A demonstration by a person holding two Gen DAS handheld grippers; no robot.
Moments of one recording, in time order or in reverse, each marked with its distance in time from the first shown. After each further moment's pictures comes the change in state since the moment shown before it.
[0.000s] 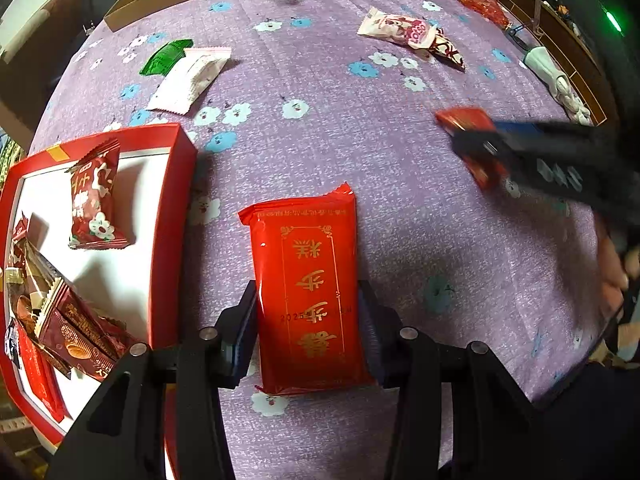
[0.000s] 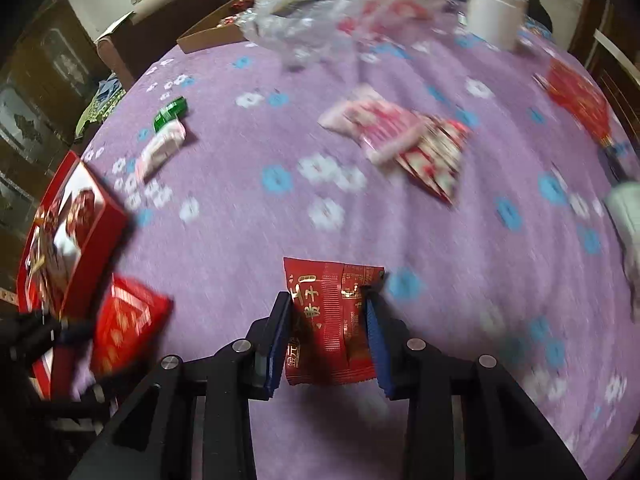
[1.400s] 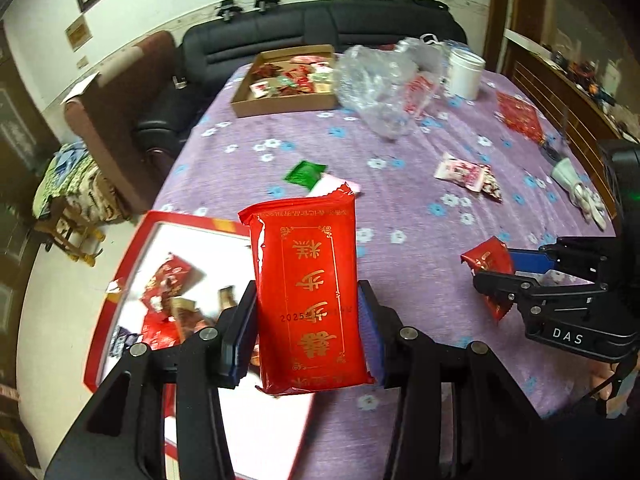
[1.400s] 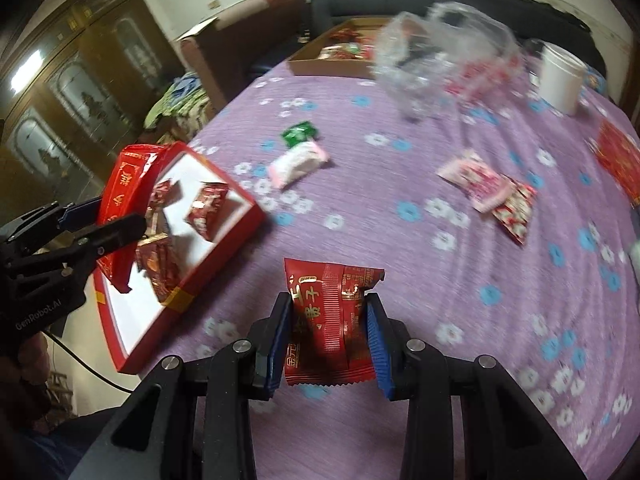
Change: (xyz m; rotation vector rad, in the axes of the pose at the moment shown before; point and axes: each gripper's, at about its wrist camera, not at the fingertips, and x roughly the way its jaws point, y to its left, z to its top) left arm -0.112 0.061 -0.005 -0.150 -0.331 0.198; right arm -0.060 0.075 0.006 -0.171 -0.097 0.211
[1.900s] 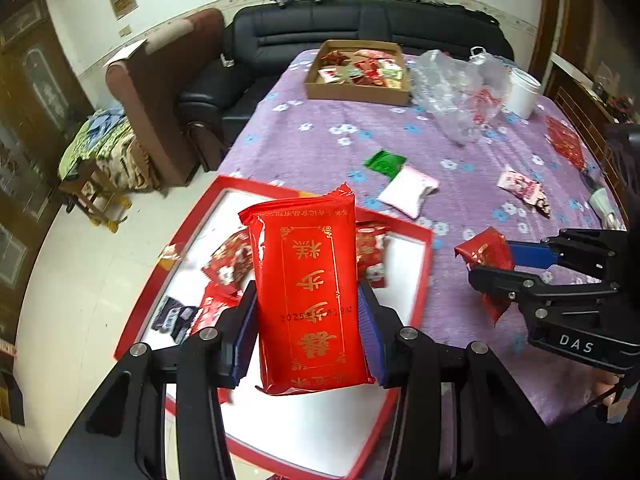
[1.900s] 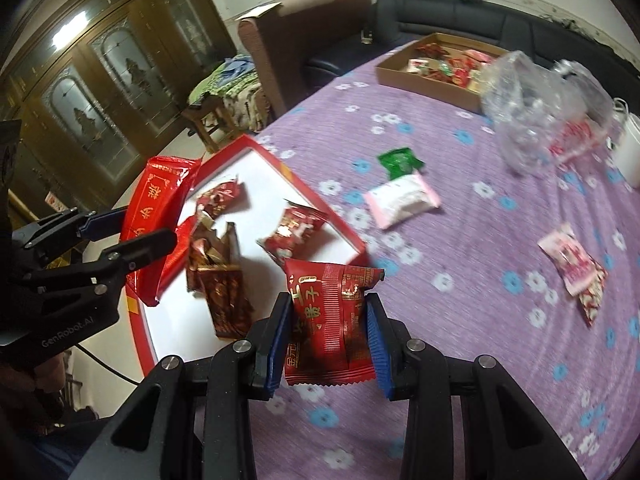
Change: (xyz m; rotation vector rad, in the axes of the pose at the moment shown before) left arm 0.005 0.070 -0.018 -0.132 0.028 0.081; right arm 0.031 0.082 0.037 -0.161 0.006 0.086
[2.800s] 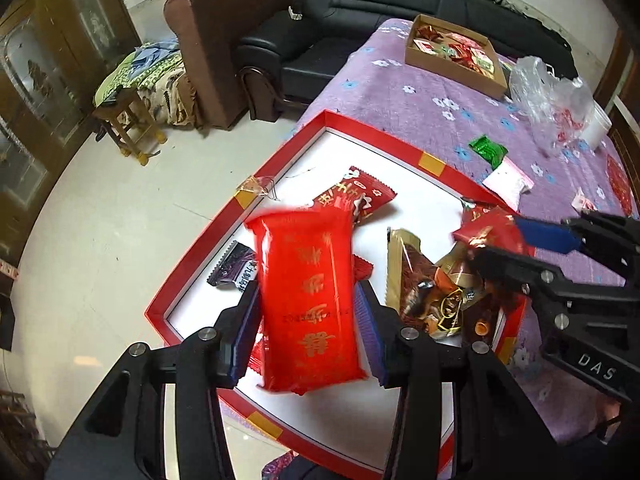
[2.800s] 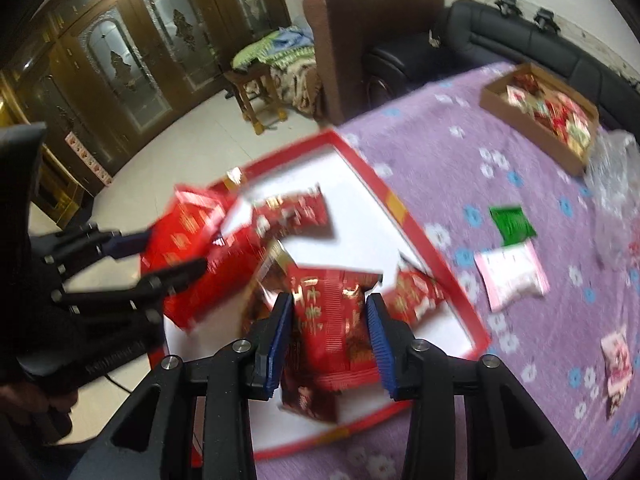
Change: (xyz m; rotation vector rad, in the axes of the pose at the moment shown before) left arm 0.036 0.083 -0.023 -0.213 0.119 0.085; right arm 0.061 0.090 0.049 -0.208 0.048 0.047
